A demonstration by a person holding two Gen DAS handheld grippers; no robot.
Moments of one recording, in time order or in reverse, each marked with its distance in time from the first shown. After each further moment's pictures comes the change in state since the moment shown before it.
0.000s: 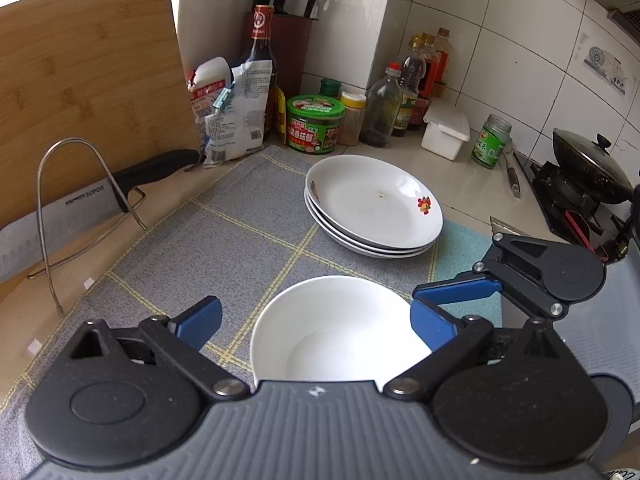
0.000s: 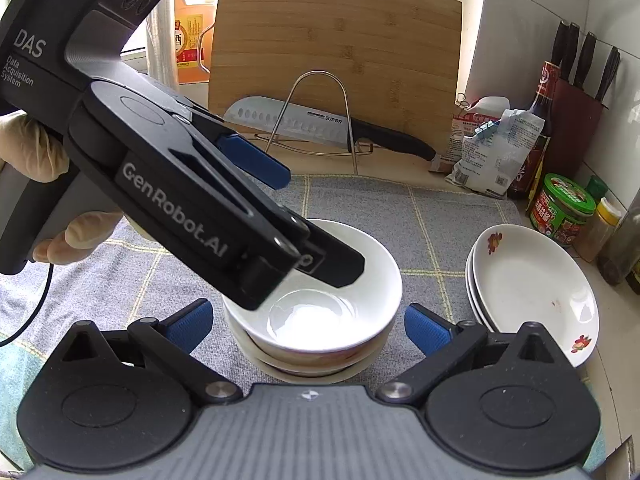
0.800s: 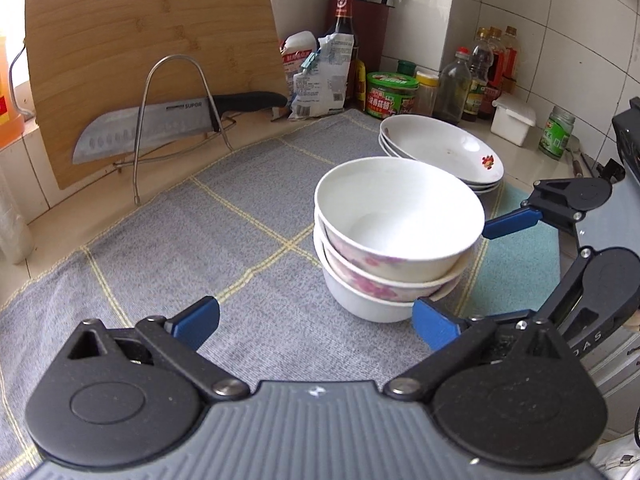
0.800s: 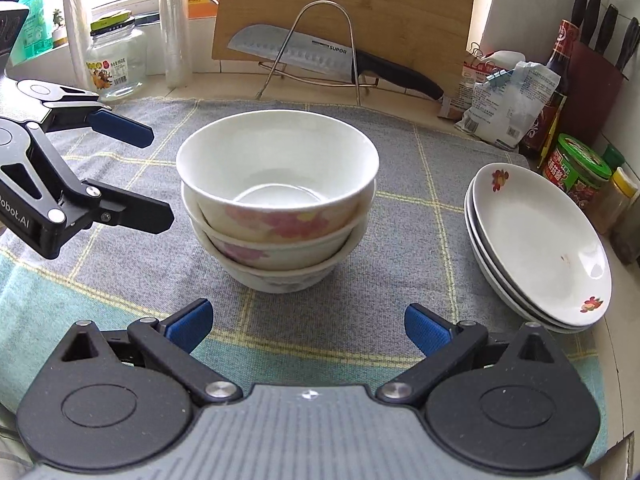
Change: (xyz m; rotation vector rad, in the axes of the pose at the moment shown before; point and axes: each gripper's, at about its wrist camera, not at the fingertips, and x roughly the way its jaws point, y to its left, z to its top) left arm -0.016 -0.014 -0.094 -0.124 -0.016 0.249; right arm 0.020 -0.031 -0.048 -0.091 0.115 0.057
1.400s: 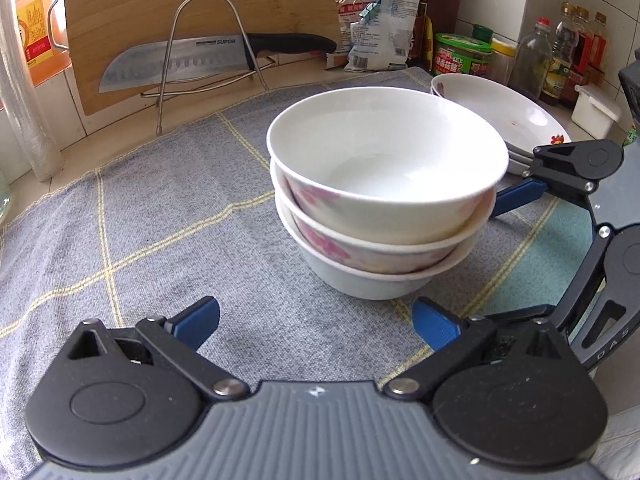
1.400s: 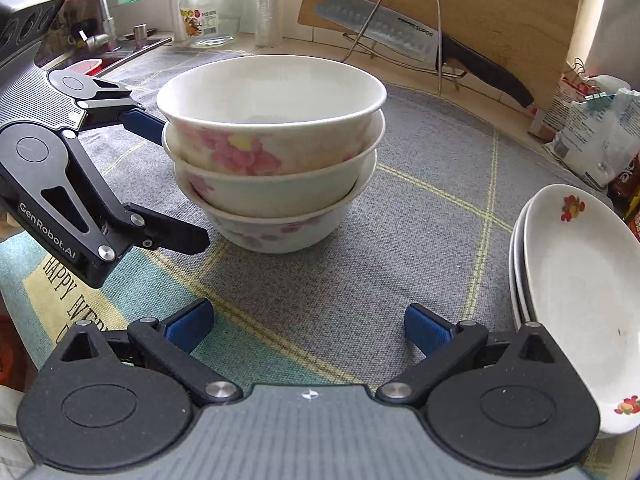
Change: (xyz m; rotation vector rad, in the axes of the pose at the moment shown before) left arm 0.045 -0.059 -0.012 -0.162 0.102 0.244; right arm 0.038 -0.051 -0.008 -0.277 0.016 0.290
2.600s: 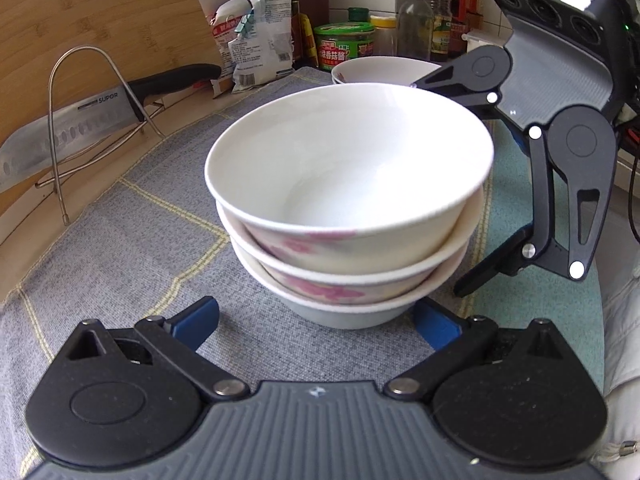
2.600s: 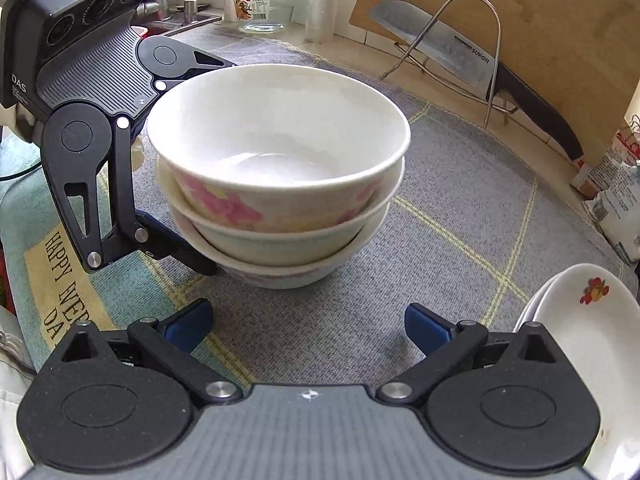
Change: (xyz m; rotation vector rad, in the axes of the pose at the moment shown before) left arm 0.022 0.014 0.016 0.386 -0.065 -0.244; right arm 0.014 -0.015 0.032 -0.198 0.035 0.078
